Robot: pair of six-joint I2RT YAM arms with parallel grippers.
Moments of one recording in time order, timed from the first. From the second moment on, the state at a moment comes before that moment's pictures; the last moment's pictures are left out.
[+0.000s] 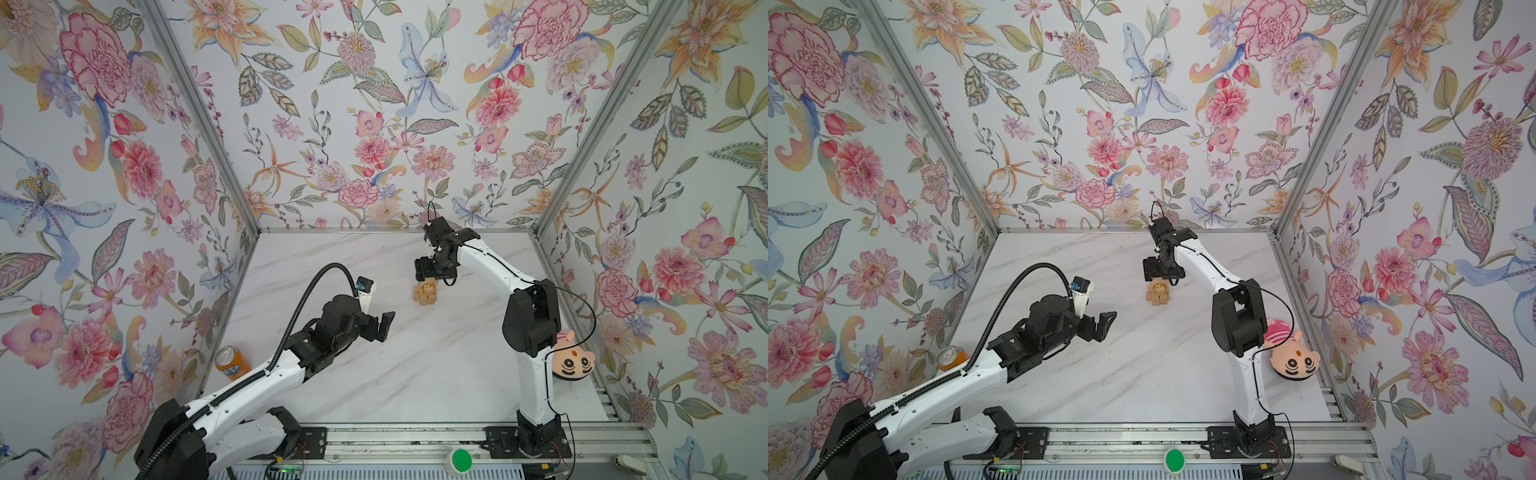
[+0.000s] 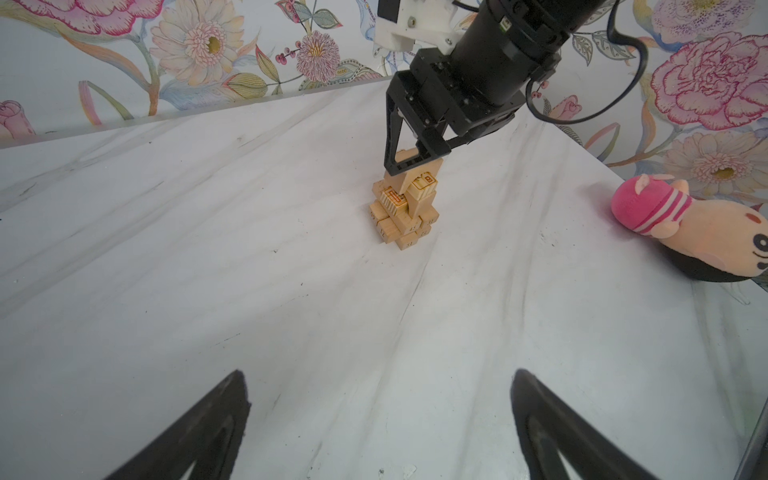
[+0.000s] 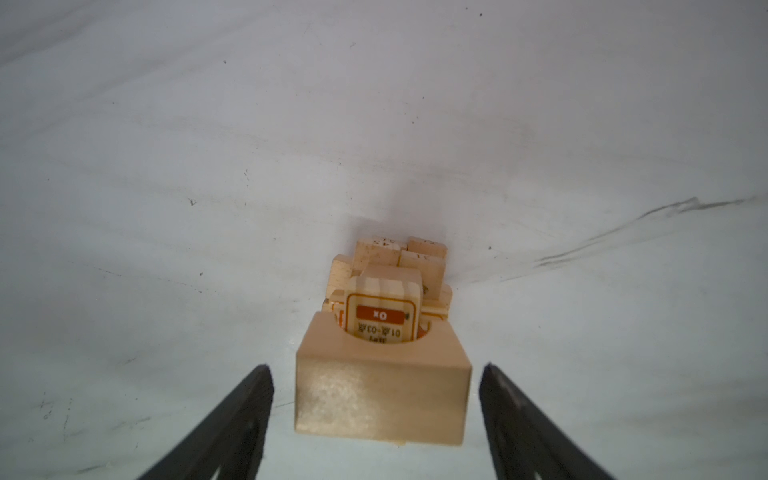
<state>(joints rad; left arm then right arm) -0.73 1.07 0.70 -0.10 -0.08 -0.22 0.49 2.14 1.94 -1.02 -0.03 0.28</state>
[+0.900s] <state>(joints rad) -0.70 1.06 0.67 -0.09 -0.08 -0.22 0.49 2.15 1.99 -1.07 -0.02 0.30</state>
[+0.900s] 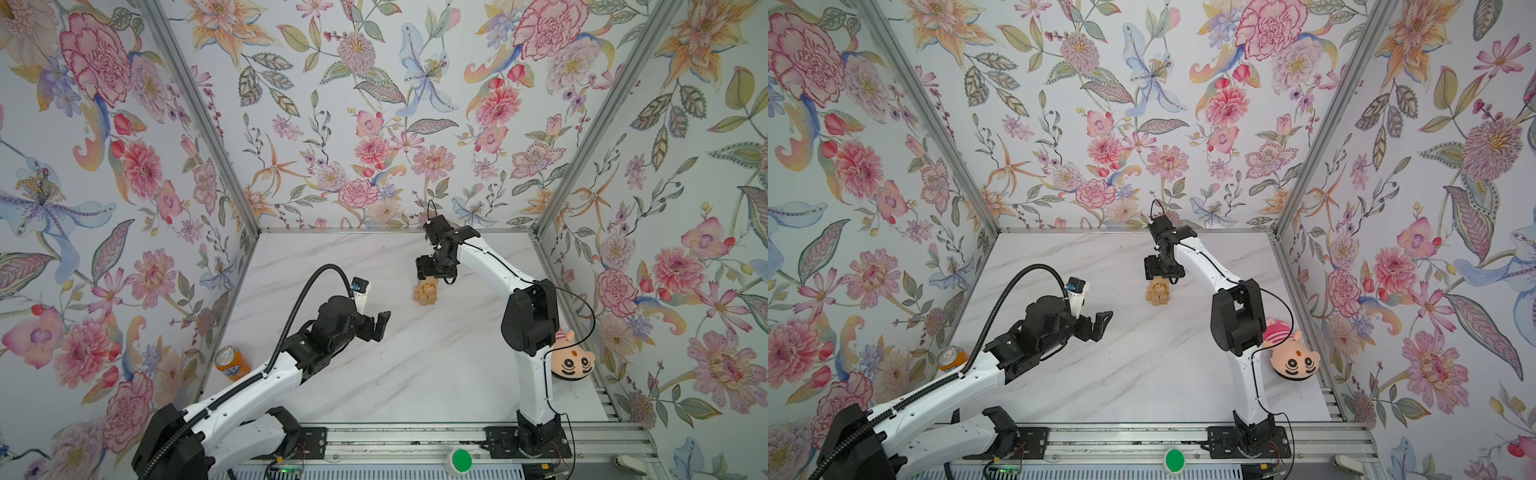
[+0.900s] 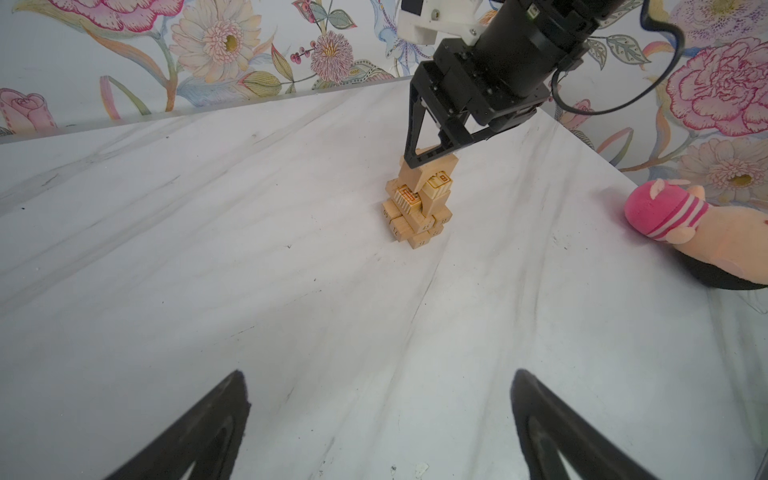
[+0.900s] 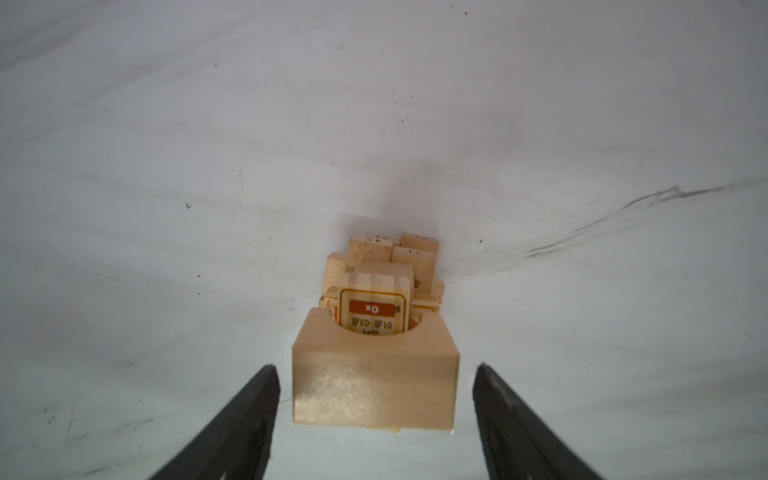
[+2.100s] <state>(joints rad) -0.69 1.05 0.66 -0.08 -0.06 -0.22 0.50 2.17 1.99 -1.07 -0.02 0.30</state>
